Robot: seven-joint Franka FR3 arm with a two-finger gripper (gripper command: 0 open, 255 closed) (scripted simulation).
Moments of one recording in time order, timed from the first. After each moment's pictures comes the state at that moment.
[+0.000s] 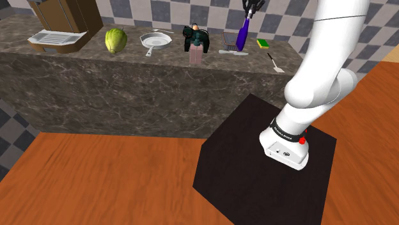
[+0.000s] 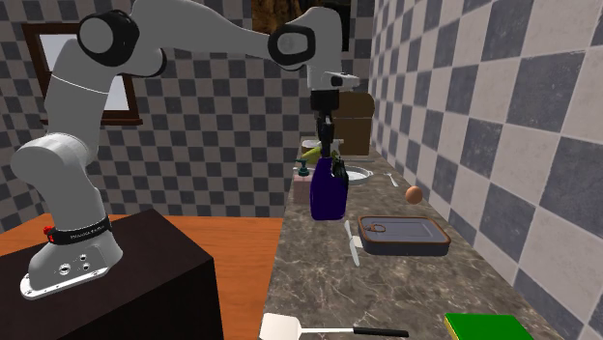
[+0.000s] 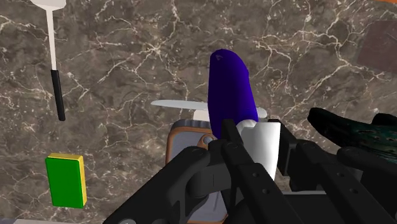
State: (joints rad) arm -0.48 0.43 -0.37 -1.35 0.16 1.80 -0.09
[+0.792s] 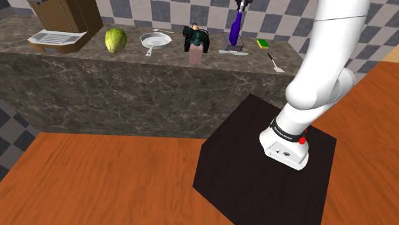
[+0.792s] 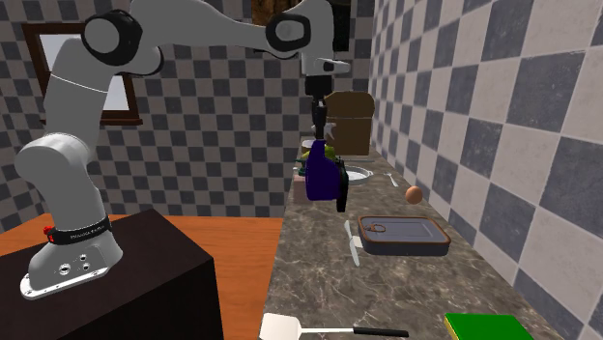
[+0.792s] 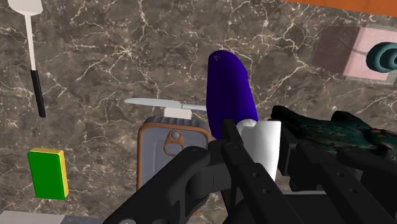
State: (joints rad) arm -0.41 0.42 -0.35 -1.29 0.14 1.72 0.02
